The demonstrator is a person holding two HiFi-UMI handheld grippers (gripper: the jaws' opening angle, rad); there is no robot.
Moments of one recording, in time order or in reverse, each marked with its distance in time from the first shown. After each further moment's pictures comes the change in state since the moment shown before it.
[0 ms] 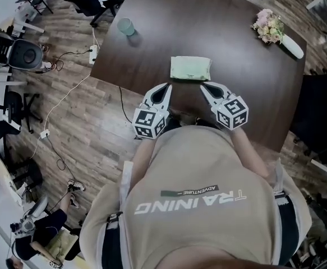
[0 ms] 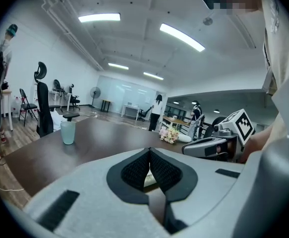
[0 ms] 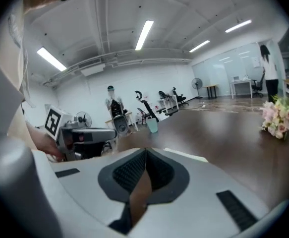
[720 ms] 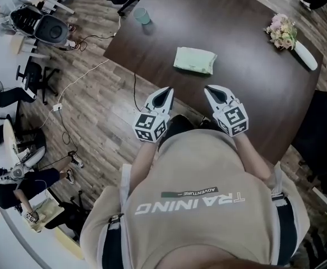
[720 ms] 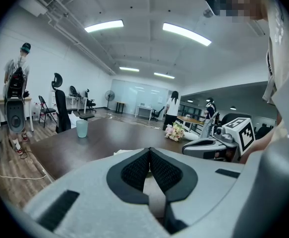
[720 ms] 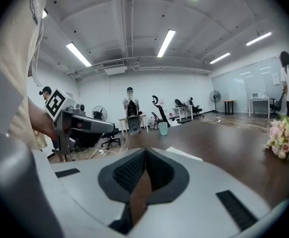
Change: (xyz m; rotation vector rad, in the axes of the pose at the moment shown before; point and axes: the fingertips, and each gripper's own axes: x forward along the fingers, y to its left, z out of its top) left arm -0.038 -0.073 -0.019 -0.017 -0.002 0.195; right arm -0.061 0.010 -0.023 -0.201 -0.069 0.151
